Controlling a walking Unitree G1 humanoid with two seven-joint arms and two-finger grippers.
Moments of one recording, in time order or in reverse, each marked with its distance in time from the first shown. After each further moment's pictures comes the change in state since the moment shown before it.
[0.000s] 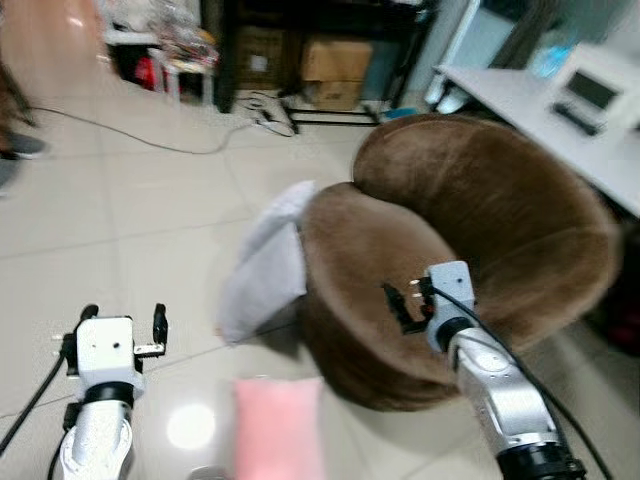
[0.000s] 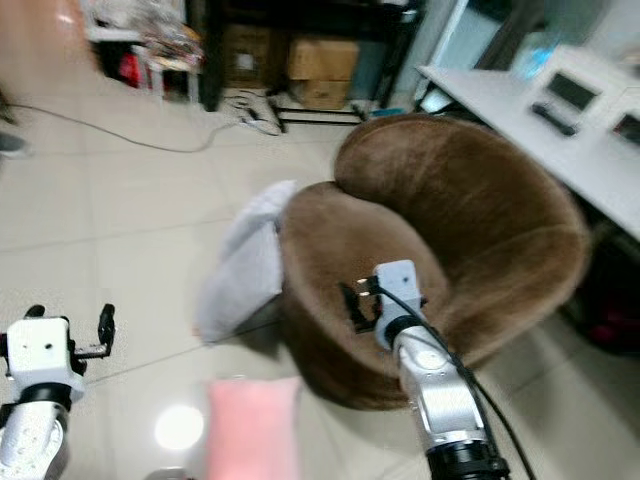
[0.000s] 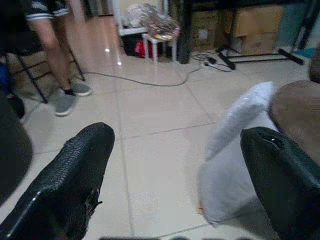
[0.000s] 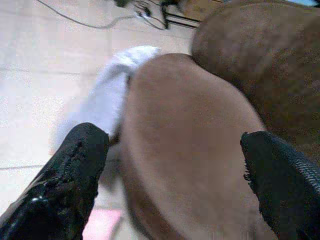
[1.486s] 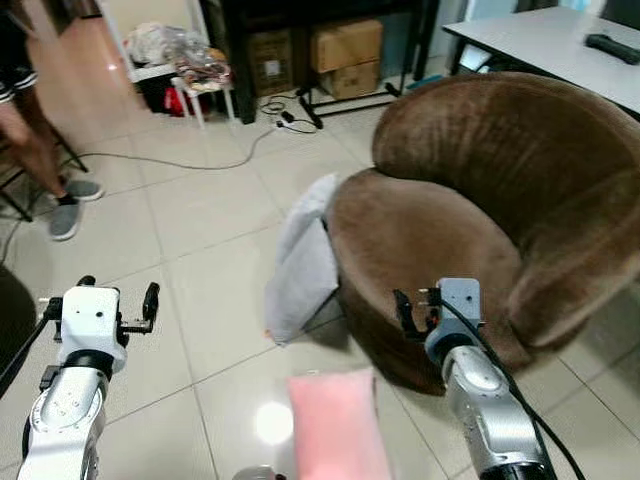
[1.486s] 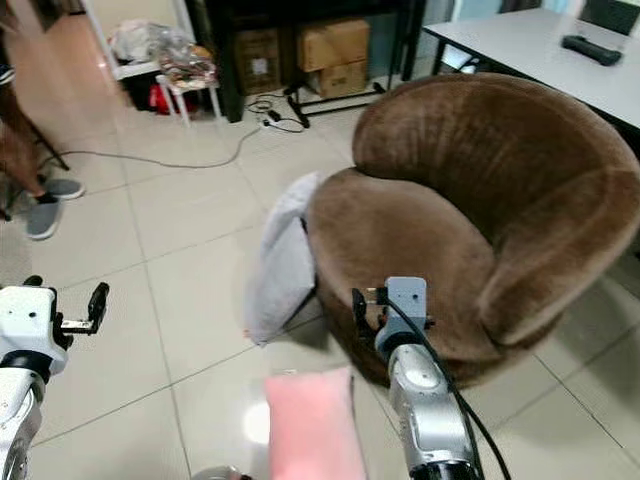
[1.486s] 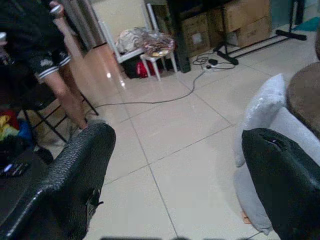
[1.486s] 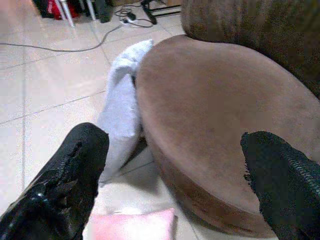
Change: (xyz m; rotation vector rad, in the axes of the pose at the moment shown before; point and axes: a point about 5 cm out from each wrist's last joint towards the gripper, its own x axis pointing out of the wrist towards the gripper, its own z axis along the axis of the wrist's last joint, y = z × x) left arm 0.033 0.028 0.016 0.029 -0.019 -0.104; right arm -0.004 0.014 -0.018 0.154 -0.005 -0.140
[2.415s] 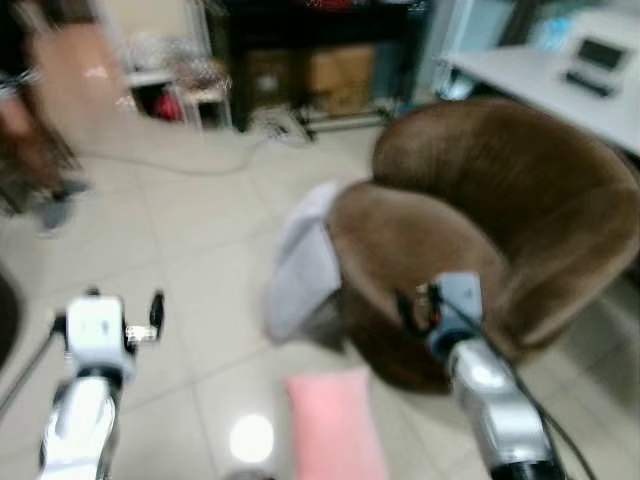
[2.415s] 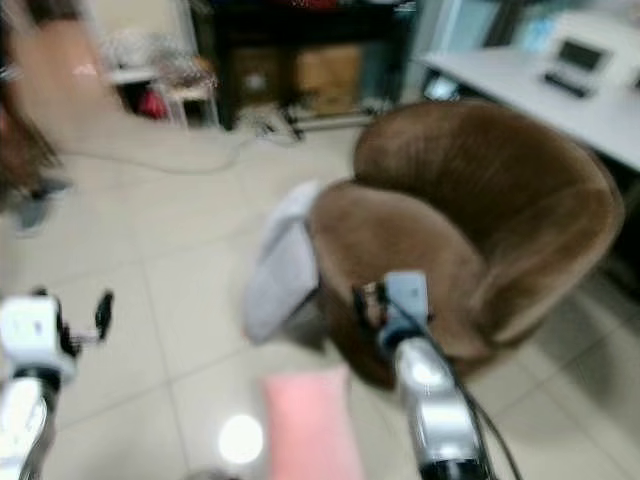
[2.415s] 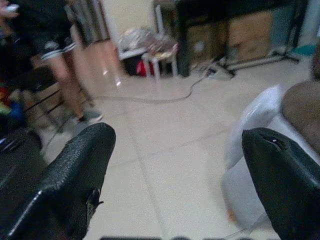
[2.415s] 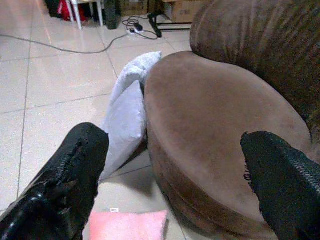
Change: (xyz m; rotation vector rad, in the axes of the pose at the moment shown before) left arm -0.017 -0.012 -0.016 -0.063 0.040 0.042; right arm 0.000 -0.006 0.004 -0.059 -0.005 0.042
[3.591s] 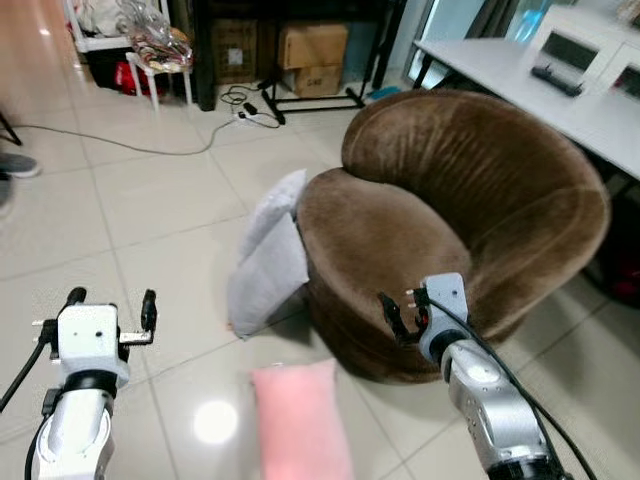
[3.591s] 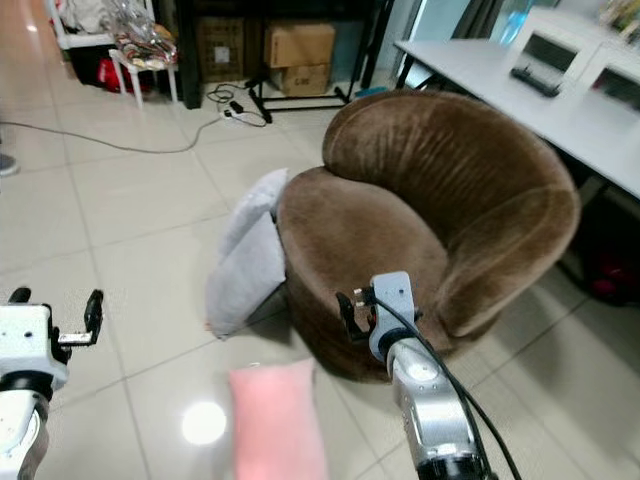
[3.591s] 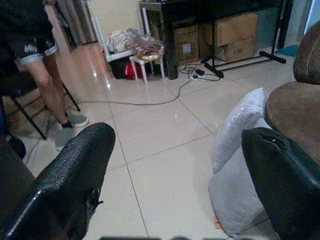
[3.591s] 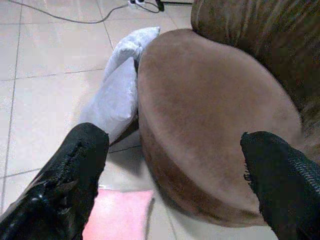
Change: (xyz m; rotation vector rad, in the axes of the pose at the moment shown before) left arm -0.005 0.000 0.019 0.057 -0.088 0.018; right arm -0.001 0.007 -0.003 -0.027 0.046 0.074
